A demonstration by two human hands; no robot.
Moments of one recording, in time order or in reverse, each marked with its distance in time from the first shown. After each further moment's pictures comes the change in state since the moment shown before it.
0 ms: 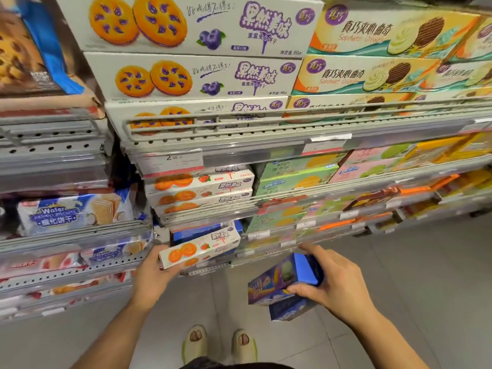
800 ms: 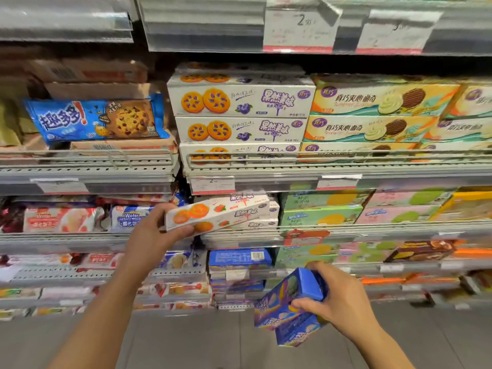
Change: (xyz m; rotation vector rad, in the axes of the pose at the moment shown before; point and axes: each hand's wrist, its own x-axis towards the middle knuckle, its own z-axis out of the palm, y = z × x) left_hand -0.071 0.176 -0.114 -0.052 0.211 0.244; right_hand 0.026 -0.002 -0.012 0.186 -0.080 -0.074
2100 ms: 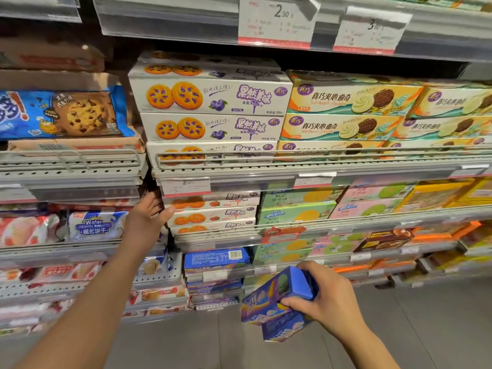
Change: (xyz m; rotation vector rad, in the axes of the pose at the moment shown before) left_hand 0.077 -0.024 0.045 -0.156 -0.006 -0.039; right_hand -0.011 0.013 -0.001 -0.066 0.088 0.069
